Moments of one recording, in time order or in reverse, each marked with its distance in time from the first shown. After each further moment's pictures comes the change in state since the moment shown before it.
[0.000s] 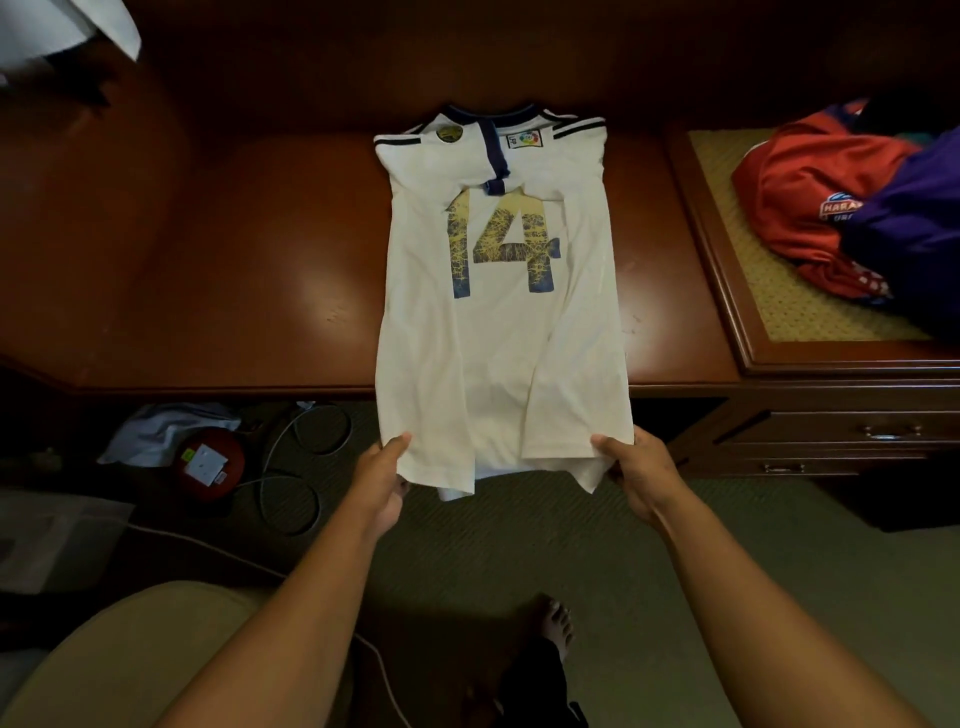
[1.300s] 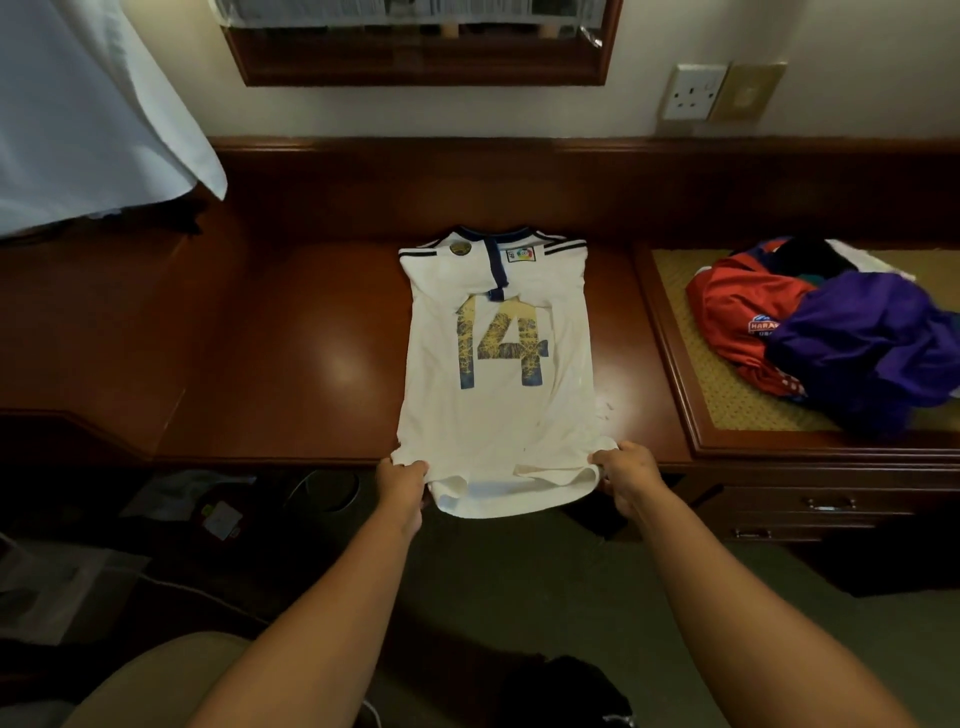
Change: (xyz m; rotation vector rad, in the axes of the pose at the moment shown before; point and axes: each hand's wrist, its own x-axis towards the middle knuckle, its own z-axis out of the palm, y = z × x) left_hand -0.043 0.082 0.053 0.061 0.214 0.081; right_hand -0.036 -0.128 0.030 -0.160 0.180 0.101
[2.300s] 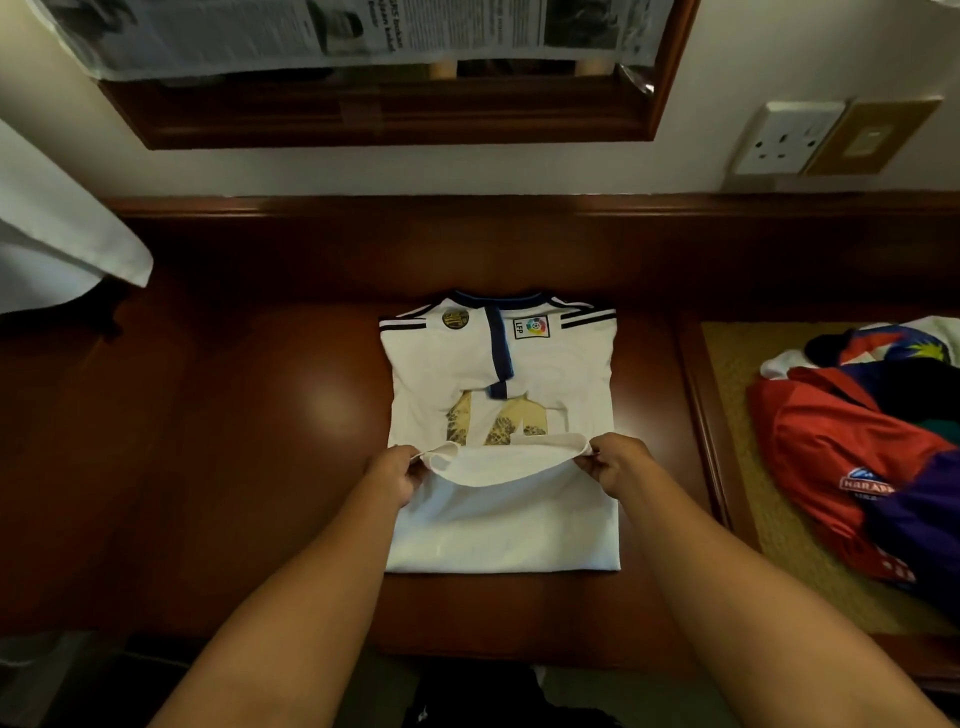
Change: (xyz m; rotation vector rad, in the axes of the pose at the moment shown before) left_hand 0.192 0.160 0.154 -0.088 0.009 -0.311; right_hand 0.212 -0.193 0.077 0.220 0.046 0.271
